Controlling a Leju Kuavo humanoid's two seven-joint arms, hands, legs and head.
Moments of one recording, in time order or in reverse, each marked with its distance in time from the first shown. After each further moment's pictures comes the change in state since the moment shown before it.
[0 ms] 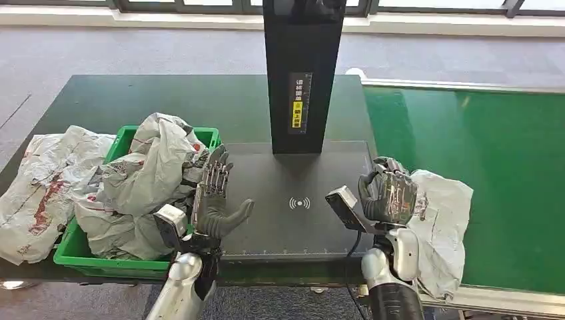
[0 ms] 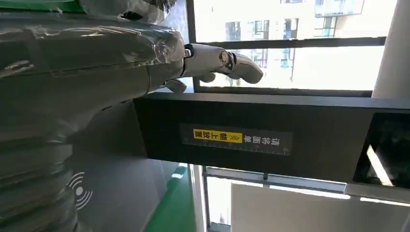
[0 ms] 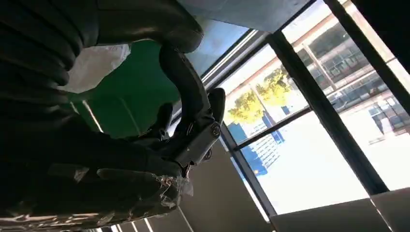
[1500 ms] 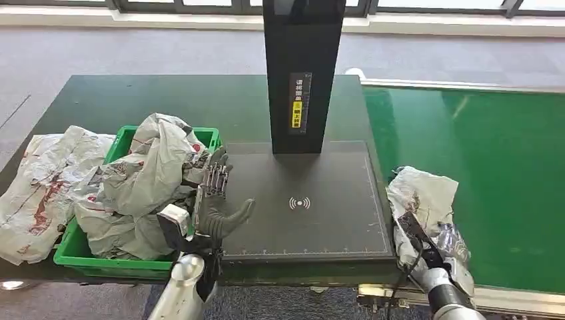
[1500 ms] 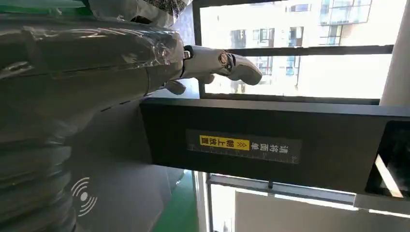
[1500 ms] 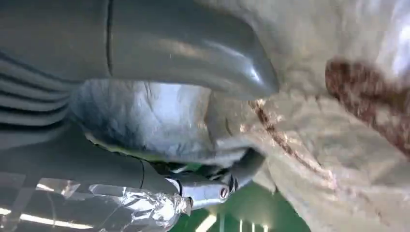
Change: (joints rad) left arm -0.004 0.000 -0.011 0.027 0.007 0.055 0.000; right arm -0.231 -0.307 -0.537 0.762 0.122 0.299 0.237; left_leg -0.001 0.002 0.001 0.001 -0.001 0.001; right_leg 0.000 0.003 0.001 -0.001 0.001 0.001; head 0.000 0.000
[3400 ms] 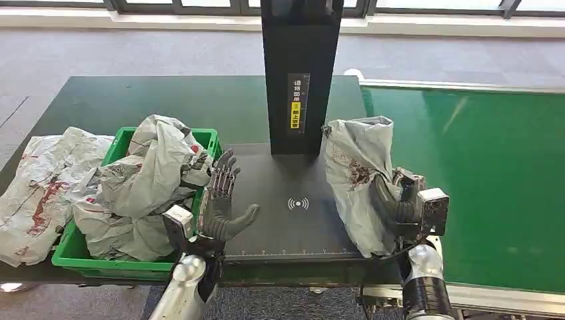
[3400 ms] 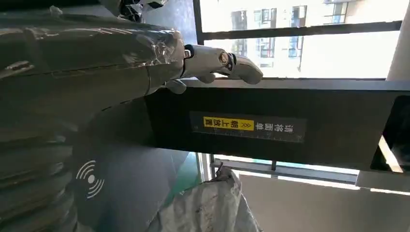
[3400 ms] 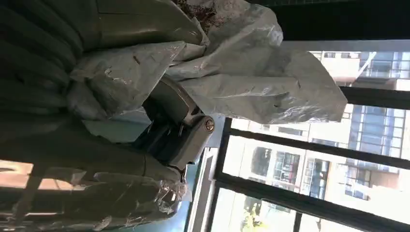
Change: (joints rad) left arm -0.004 0.000 0.001 0.017 -0.018 -0.070 0.000; right arm 0.169 0.196 0.384 -0.658 -1.091 0.396 -0.616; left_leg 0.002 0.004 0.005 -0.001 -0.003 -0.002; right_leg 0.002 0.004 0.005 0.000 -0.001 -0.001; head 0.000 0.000
